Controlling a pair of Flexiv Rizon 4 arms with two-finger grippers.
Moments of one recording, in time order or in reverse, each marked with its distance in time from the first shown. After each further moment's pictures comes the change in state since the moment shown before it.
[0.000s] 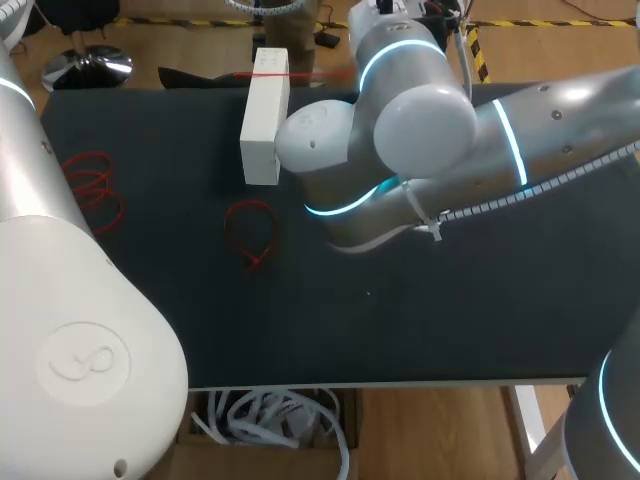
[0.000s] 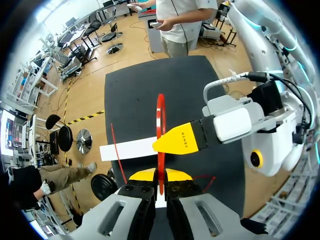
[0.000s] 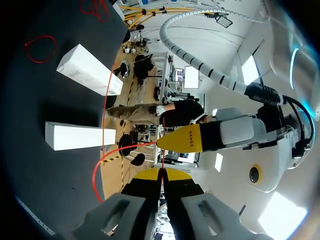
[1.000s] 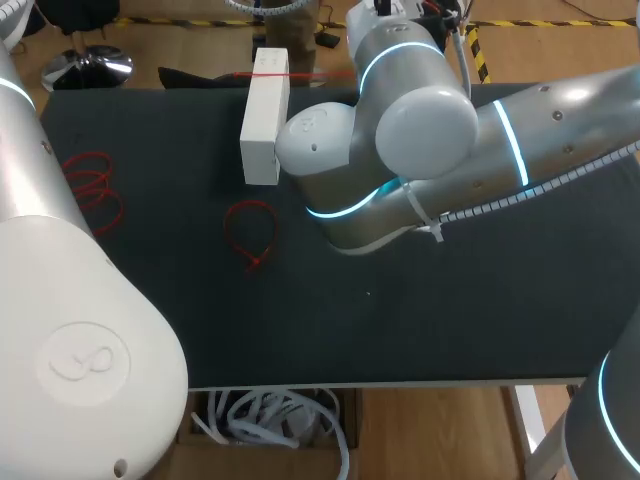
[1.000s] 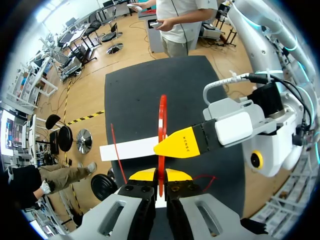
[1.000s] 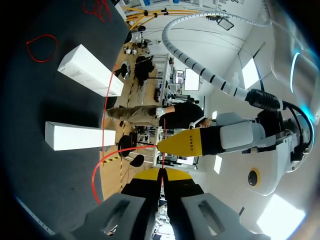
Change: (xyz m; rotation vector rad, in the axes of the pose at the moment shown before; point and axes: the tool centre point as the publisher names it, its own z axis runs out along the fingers) left arm 0.000 0.000 0.000 0.000 0.000 0.000; right arm 0.001 0.003 0.000 -0.011 -0.001 -0.010
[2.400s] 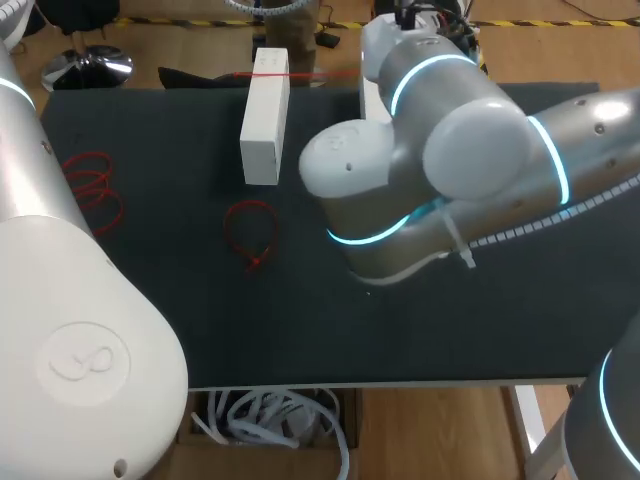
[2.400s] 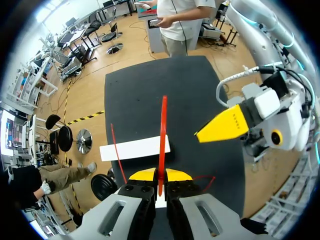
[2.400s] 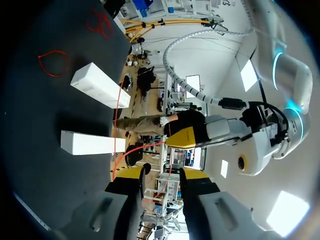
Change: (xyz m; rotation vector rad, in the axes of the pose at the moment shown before) left arm 0.000 0.000 0.000 0.000 0.000 0.000; right arm 0.010 -0.003 -0.053 -0.091 0.042 0.063
